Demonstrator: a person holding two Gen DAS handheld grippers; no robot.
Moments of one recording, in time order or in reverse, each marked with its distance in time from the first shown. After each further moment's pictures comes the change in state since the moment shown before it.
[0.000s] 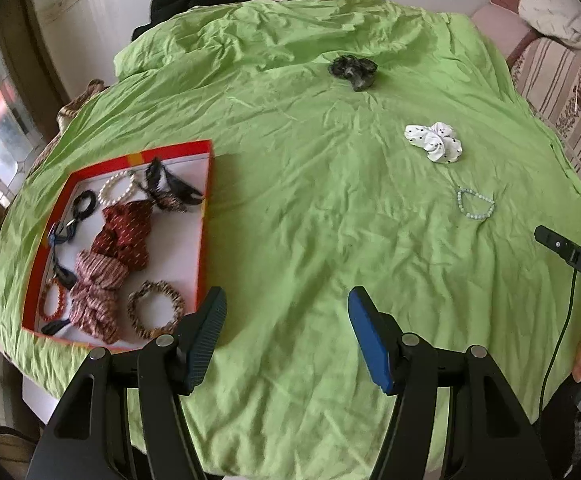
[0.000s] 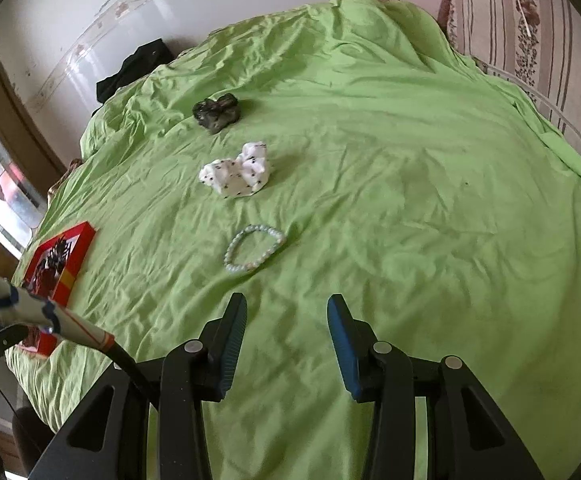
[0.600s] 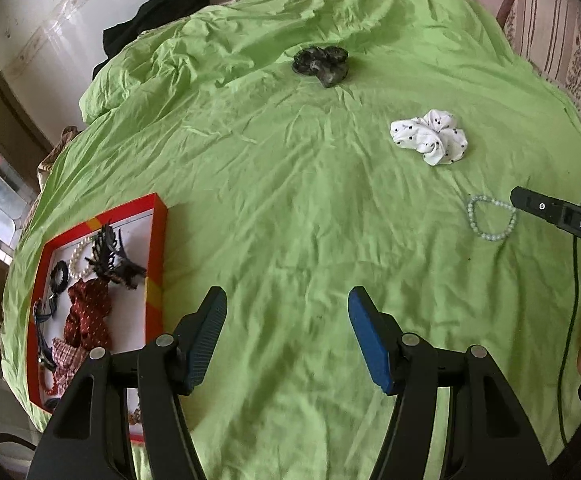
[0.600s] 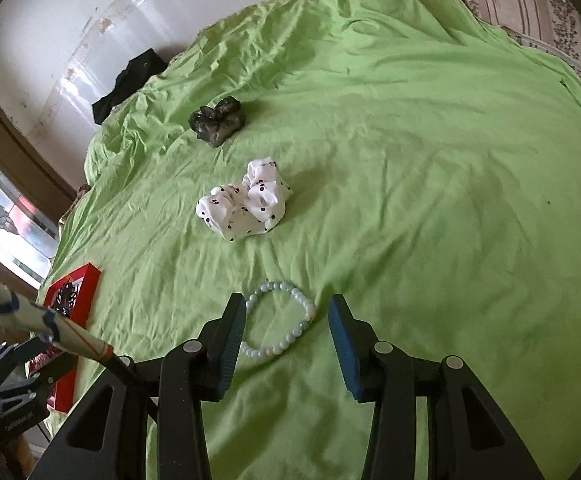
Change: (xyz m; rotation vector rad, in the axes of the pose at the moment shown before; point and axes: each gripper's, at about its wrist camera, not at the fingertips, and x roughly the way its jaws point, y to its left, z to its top) left arm 0.062 -0.064 0.055 0.155 0.014 0.086; right arm 0.071 -0.002 0.042 0.085 0.013 0.125
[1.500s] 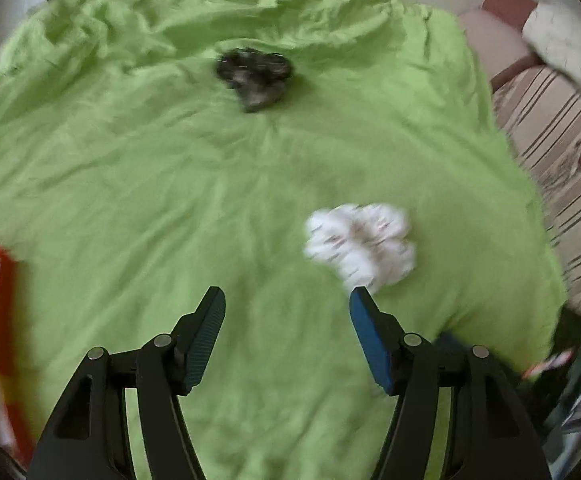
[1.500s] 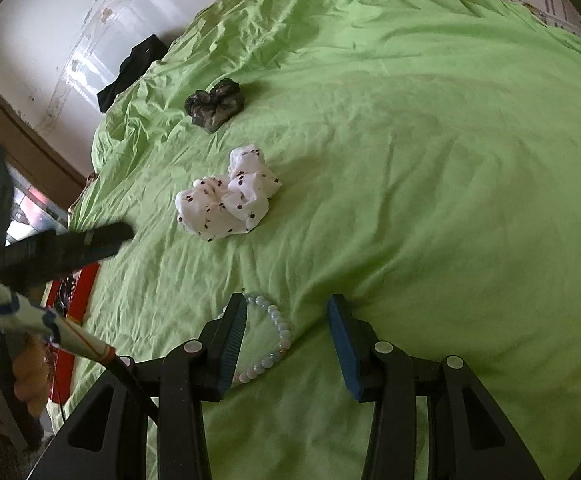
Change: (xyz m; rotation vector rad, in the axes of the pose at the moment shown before) left arm 0.086 -0.038 0.115 -0.218 0.048 -0.435; right arm 0.031 -0.022 0.014 -0.017 0.074 0.073
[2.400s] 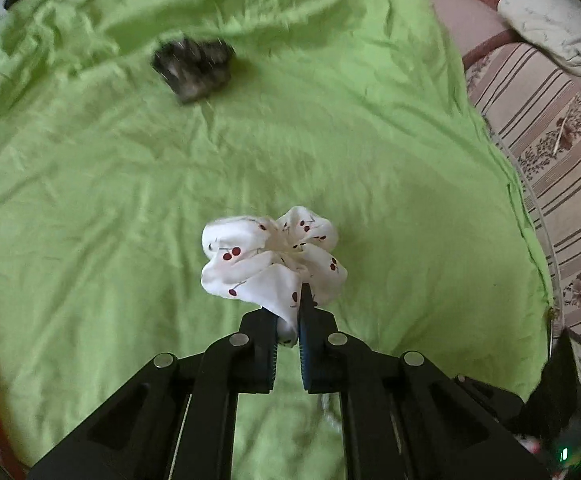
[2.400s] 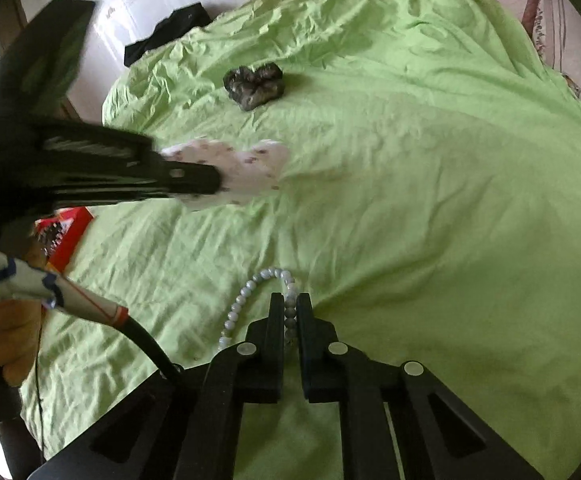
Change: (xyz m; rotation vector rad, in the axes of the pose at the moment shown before) left arm 0.010 -0.035 0.000 0.075 0.031 -0.015; right arm -0.001 0.039 -0.010 -0.205 -0.007 -0.082
